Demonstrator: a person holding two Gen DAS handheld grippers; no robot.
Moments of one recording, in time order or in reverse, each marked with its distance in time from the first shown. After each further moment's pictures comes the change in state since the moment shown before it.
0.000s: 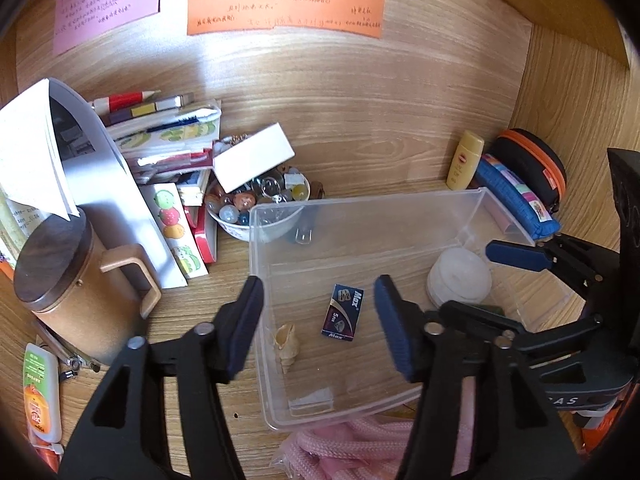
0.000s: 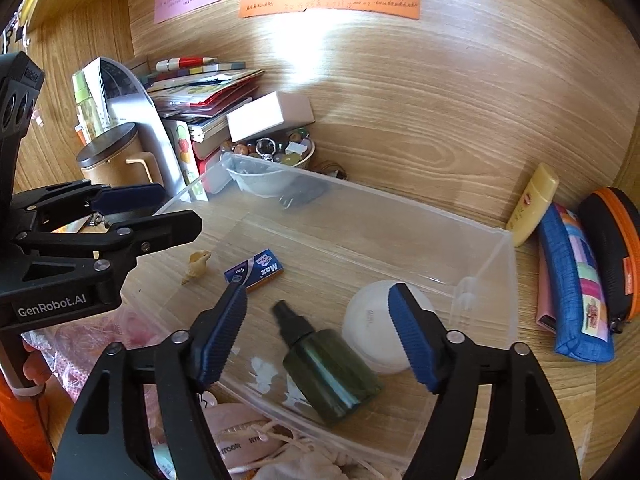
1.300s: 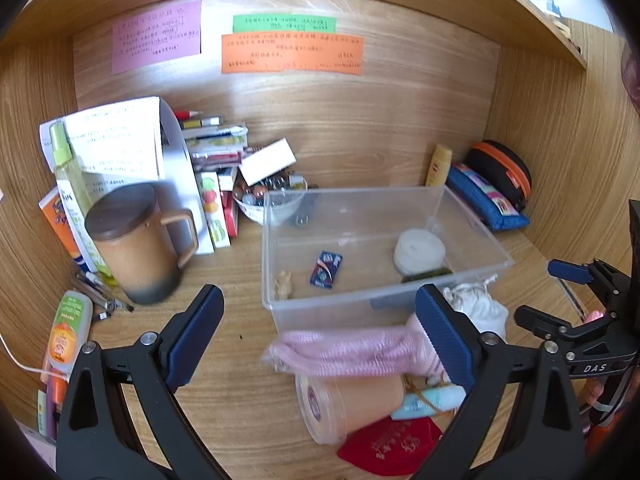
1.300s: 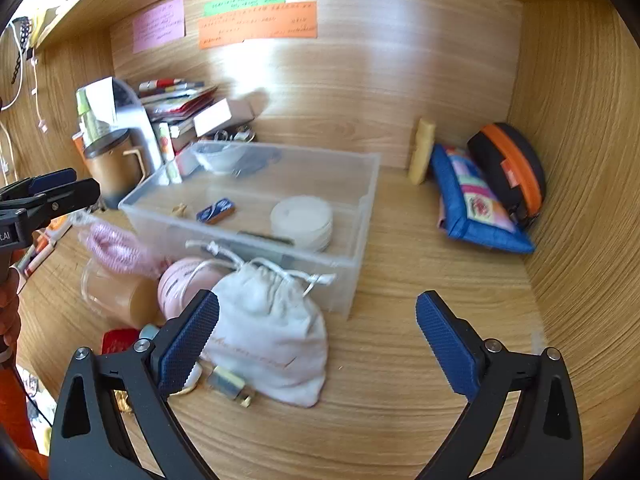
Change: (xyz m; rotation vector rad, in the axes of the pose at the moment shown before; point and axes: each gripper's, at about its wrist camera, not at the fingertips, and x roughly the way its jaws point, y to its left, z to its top) left arm -0.091 -0.022 -0.051 -0.016 -0.080 0.036; right arm -0.102 -0.031 -0.086 0.110 -0.046 -0.122
